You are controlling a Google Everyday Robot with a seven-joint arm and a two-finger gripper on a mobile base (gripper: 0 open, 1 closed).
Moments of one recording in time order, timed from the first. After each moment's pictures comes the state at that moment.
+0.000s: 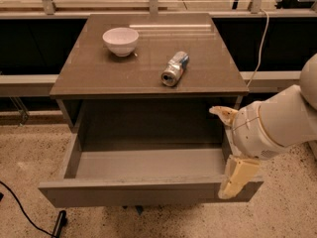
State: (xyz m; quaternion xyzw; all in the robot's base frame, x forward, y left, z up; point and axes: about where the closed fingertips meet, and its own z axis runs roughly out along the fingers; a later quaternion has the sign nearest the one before) arm 0.406 -0.134 0.836 -0.68 0.68 0.06 0.26
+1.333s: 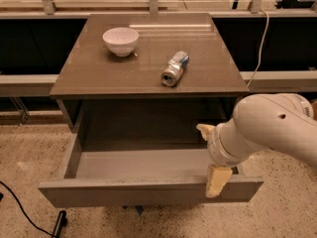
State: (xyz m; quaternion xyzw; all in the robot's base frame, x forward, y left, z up) arm 0.459 -0.138 0.717 -0.71 0.68 -0.01 0.20
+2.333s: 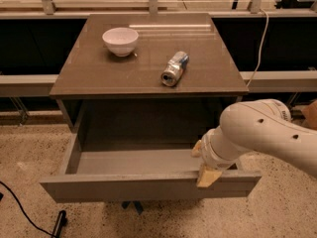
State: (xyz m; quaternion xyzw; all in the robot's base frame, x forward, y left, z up) arm 0.468 -0.127 0.678 -0.72 0.68 0.00 0.17
